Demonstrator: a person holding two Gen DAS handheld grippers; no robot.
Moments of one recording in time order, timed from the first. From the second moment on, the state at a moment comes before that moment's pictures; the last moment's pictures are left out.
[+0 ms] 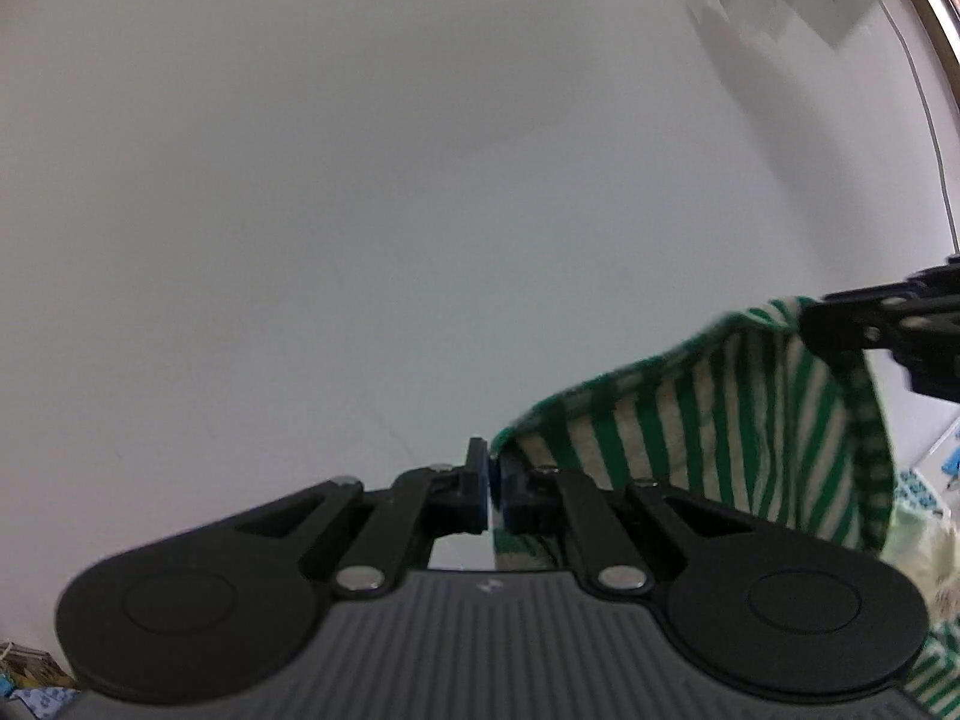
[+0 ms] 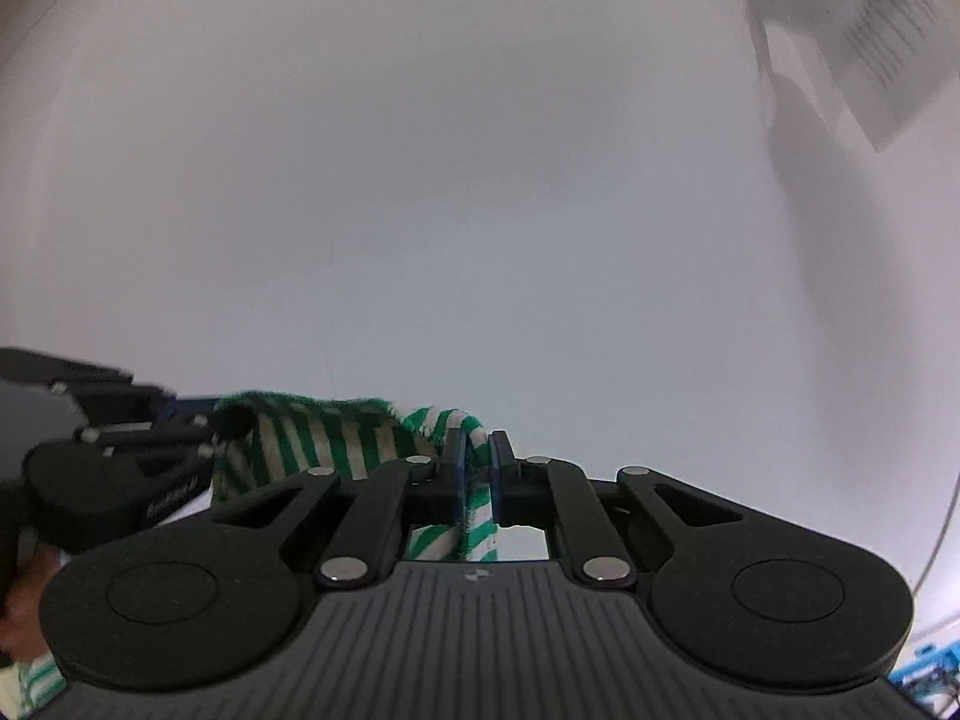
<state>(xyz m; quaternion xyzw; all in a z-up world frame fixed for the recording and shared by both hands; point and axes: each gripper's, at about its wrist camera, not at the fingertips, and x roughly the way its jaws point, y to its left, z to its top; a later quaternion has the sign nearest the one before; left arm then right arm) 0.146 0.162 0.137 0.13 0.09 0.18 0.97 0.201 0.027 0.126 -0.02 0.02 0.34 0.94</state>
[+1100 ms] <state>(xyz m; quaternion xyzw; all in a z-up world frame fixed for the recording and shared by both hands) 0.179 0.142 0.071 0.28 0.16 0.09 0.94 0.144 0.053 0.118 -0.24 -0.10 0.39 0.88</state>
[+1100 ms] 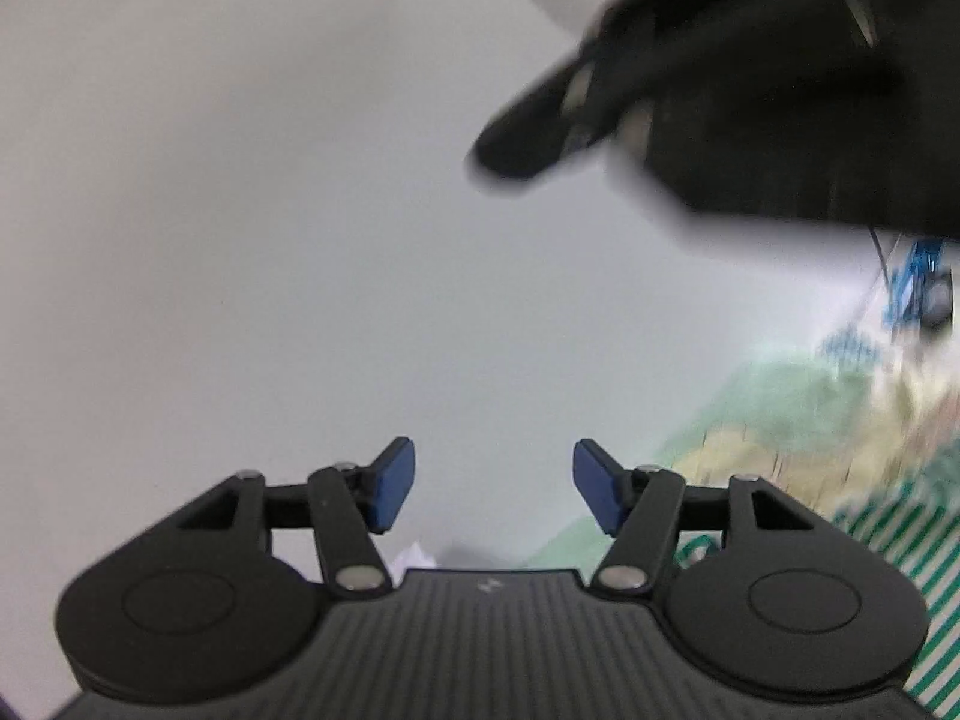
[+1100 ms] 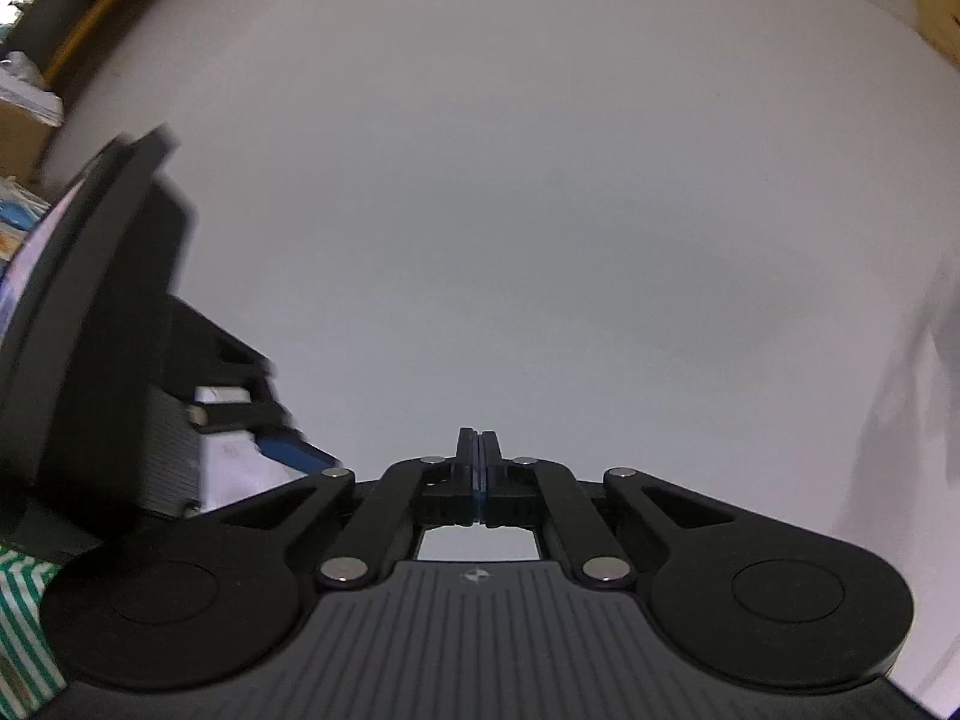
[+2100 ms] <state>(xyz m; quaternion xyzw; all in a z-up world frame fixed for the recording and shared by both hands) 0.196 0.178 -0.063 0.15 0.33 -0.01 0.93 0.227 0.023 -0.041 -0.06 0.29 0.37 0.88</state>
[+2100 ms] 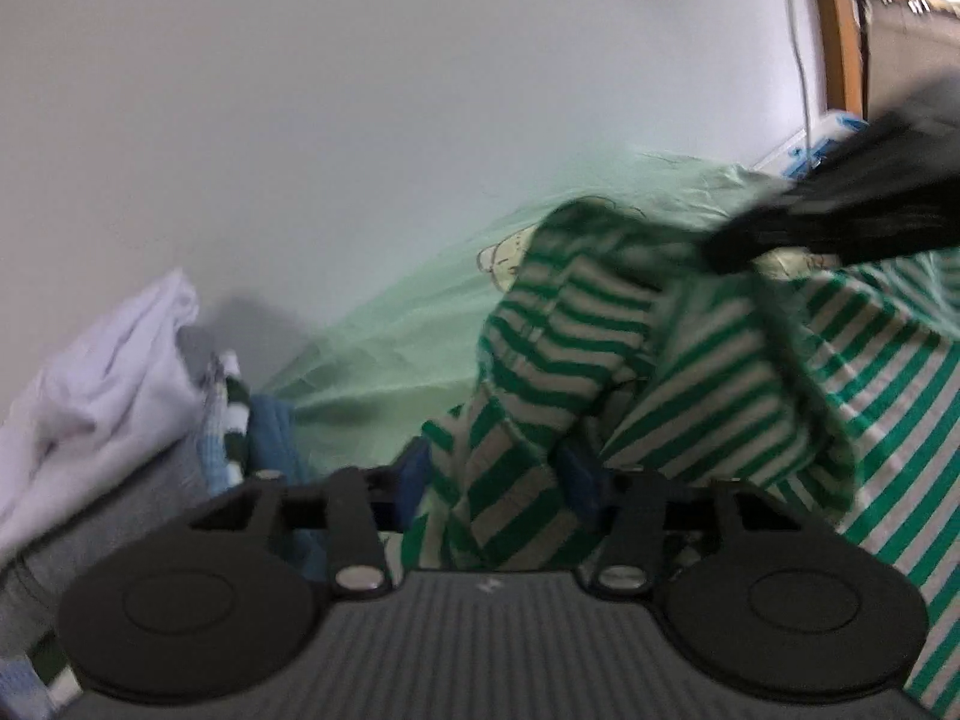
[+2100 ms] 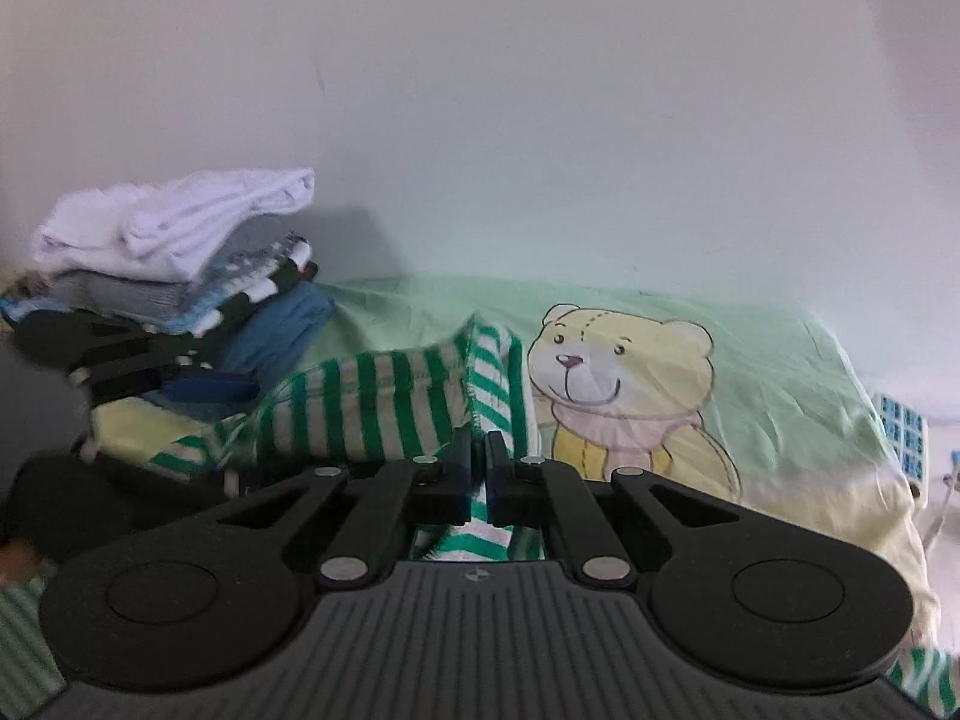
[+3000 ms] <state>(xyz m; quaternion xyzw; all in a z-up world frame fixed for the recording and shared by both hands) 0.228 0.106 -0.057 0.25 0.30 -0.05 0.92 0.147 -0.031 -0.057 -0.20 0.22 0.35 0.89</state>
